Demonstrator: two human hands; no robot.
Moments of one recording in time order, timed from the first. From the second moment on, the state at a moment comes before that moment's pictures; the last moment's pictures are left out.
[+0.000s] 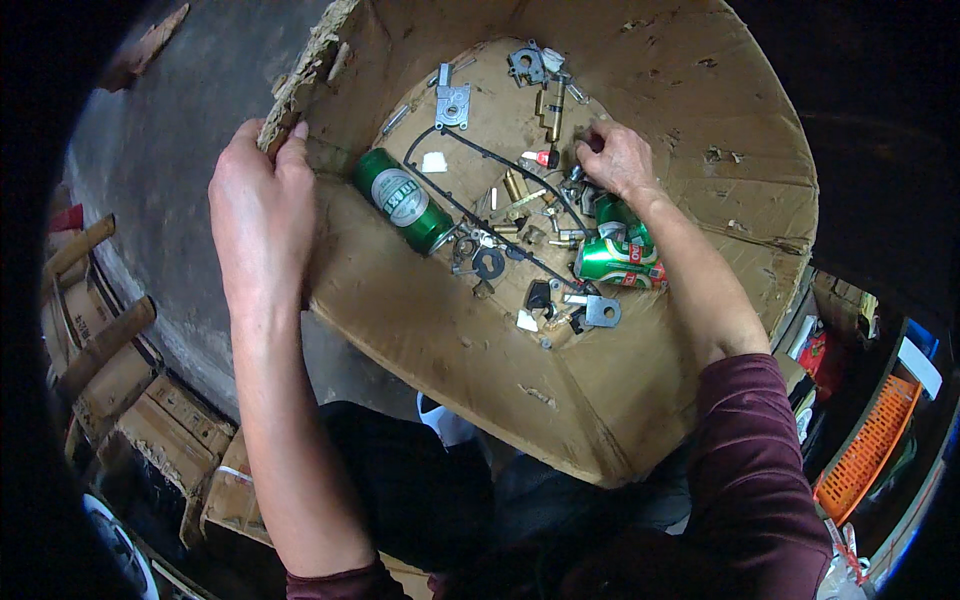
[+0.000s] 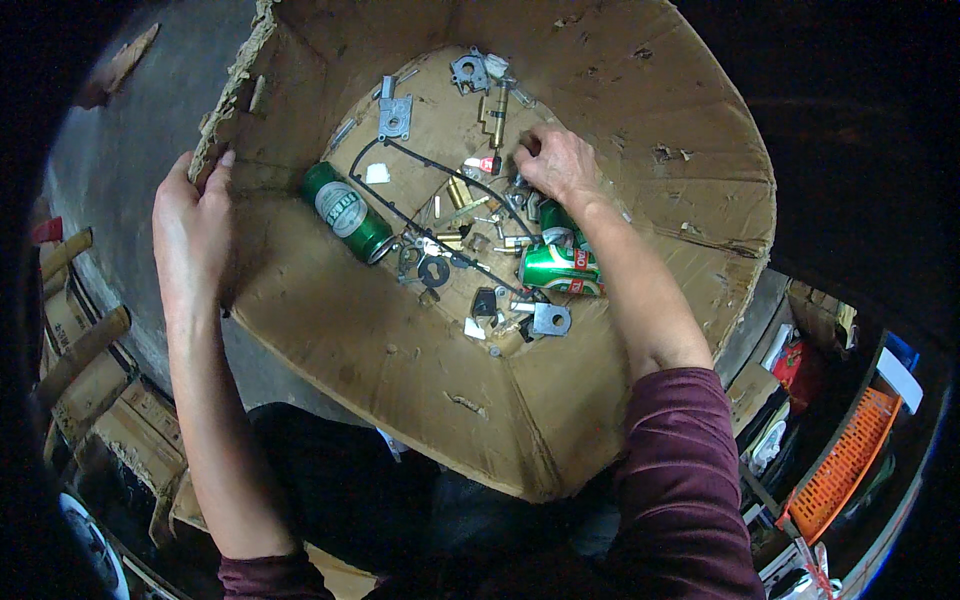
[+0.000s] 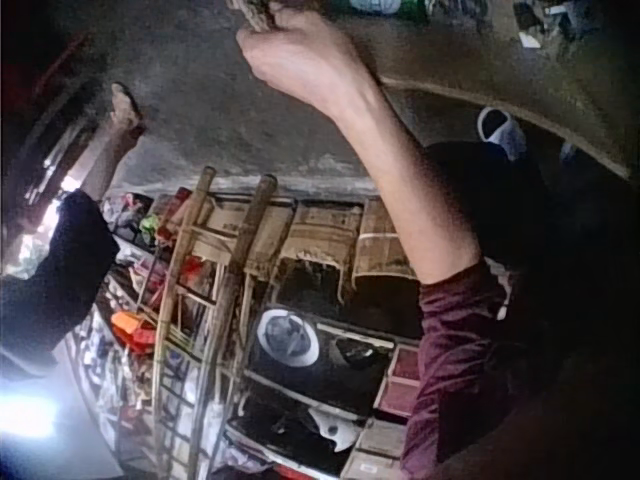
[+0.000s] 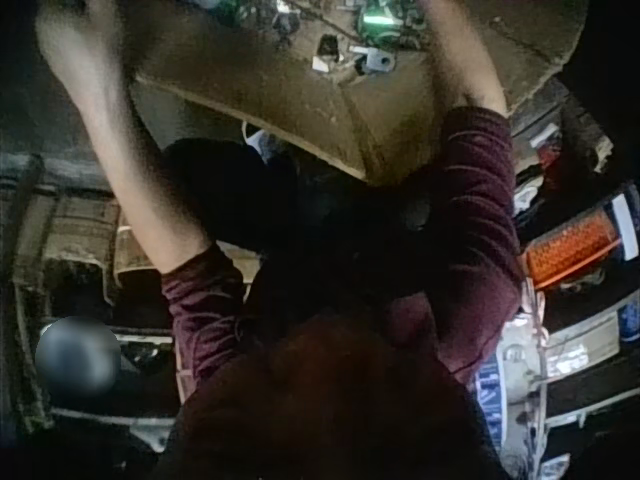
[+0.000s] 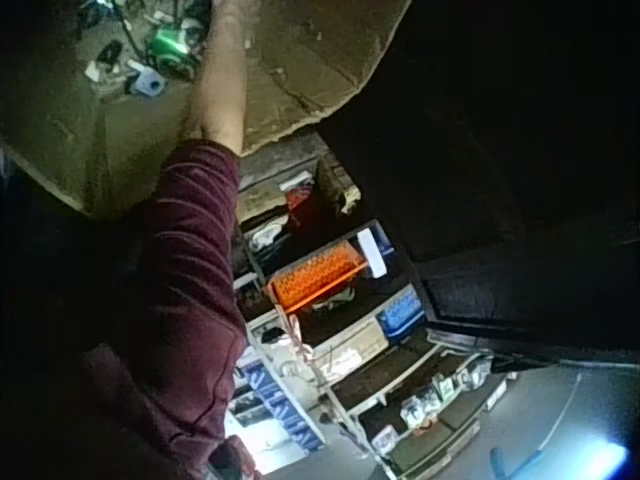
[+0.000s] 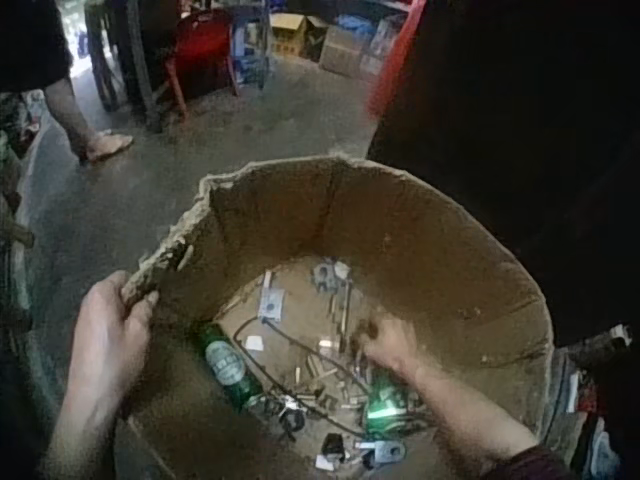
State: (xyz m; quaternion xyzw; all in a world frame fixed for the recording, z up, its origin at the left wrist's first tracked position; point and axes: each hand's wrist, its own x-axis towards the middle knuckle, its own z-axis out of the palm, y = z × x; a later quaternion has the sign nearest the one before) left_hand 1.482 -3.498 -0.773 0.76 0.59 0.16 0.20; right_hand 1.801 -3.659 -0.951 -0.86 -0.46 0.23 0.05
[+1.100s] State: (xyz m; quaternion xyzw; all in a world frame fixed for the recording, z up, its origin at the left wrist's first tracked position) left_hand 1.478 -3.499 -0.769 0.76 0.60 0.15 0.21; right_hand 1.727 -3.684 -0.956 -0.70 -0.68 0.21 -0.06
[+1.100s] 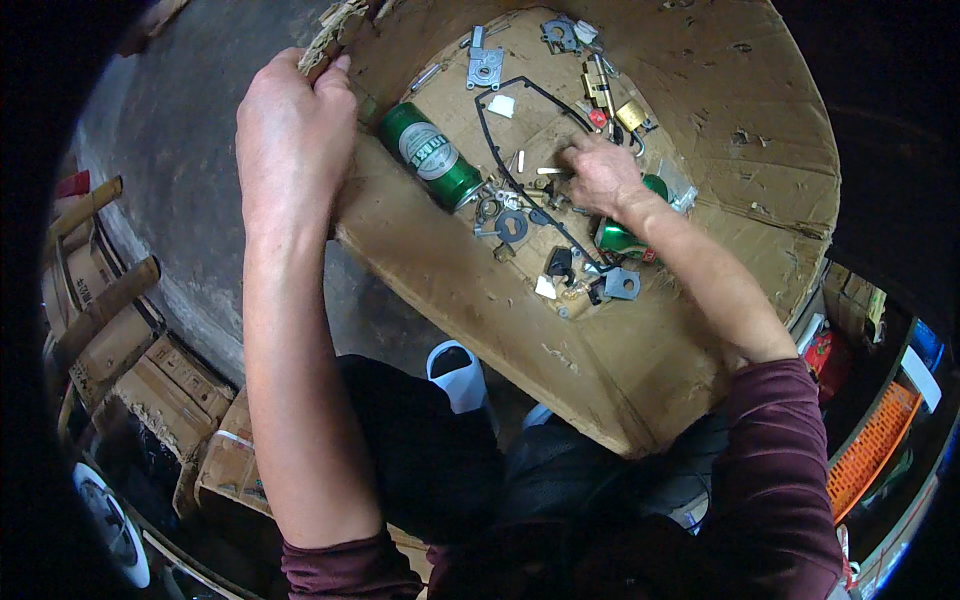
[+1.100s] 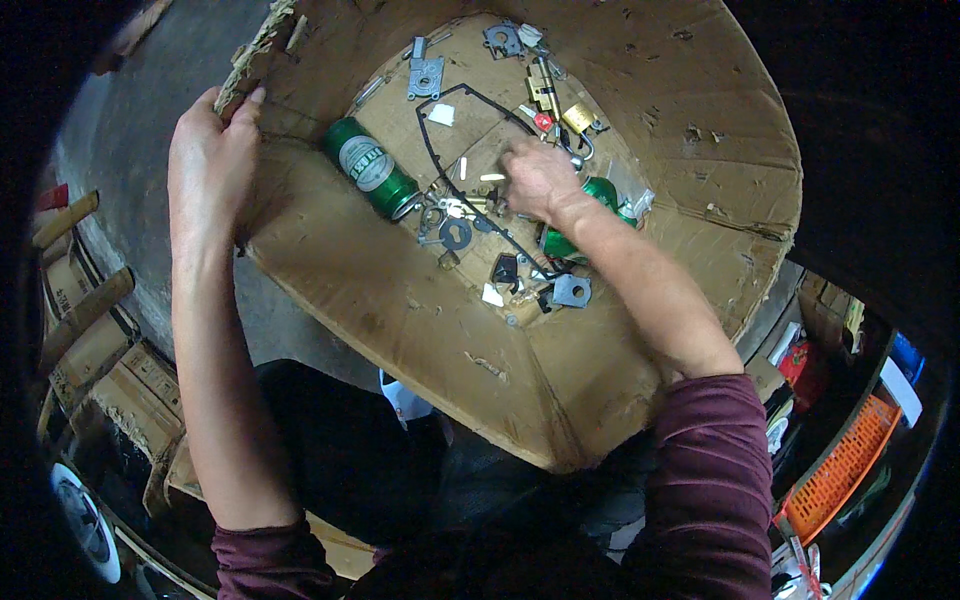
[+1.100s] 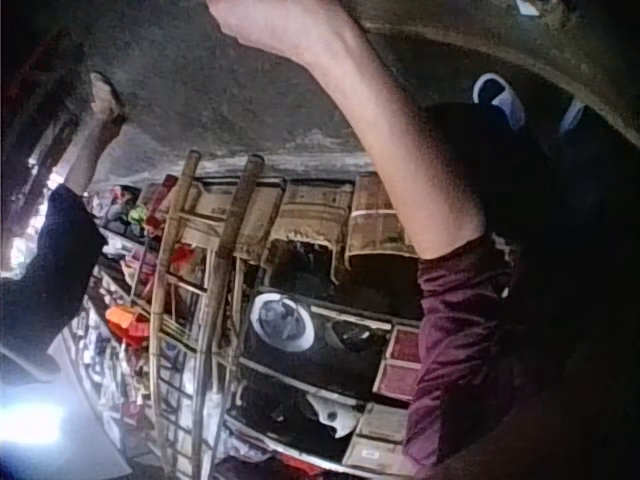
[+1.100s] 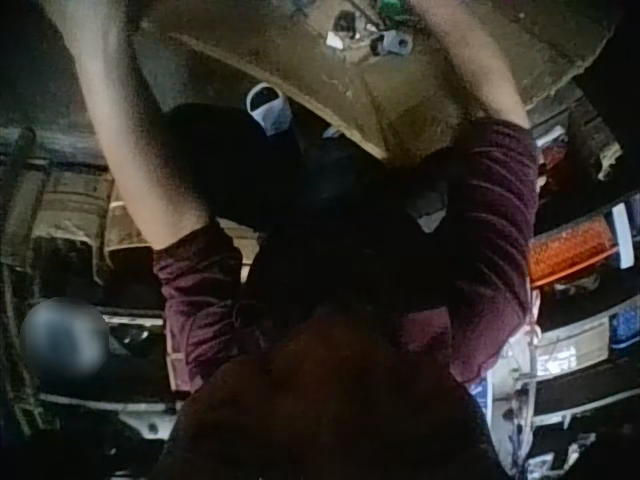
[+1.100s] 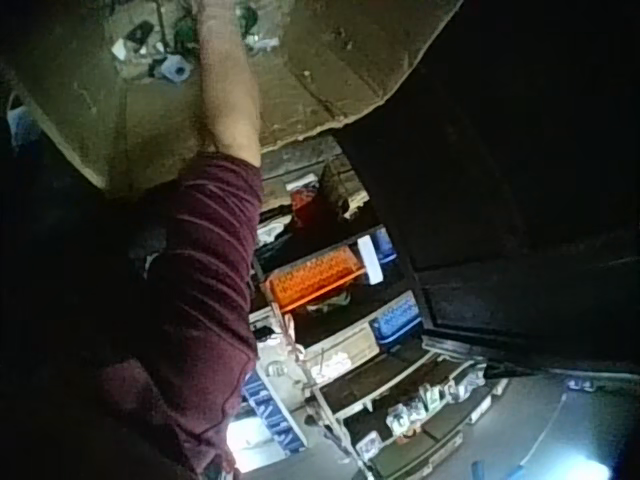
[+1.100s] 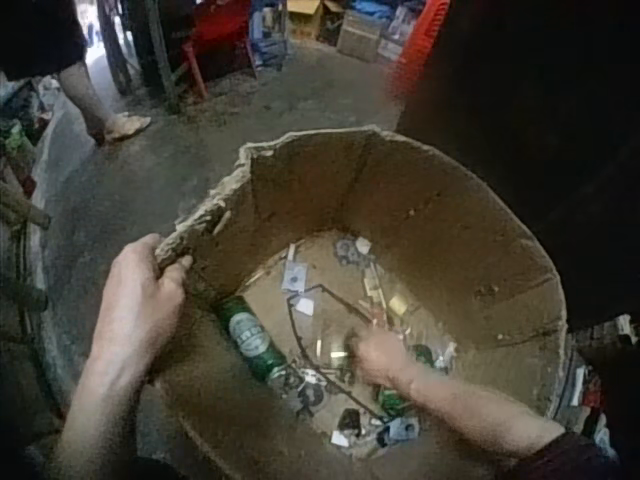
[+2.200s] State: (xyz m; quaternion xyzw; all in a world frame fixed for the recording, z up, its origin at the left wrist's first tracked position) left_hand 1.475 -3.491 -0.773 0.78 0.59 0.10 0.18; right_hand 1.604 -3.721 -0.971 -0.66 -0.65 0.36 0.09
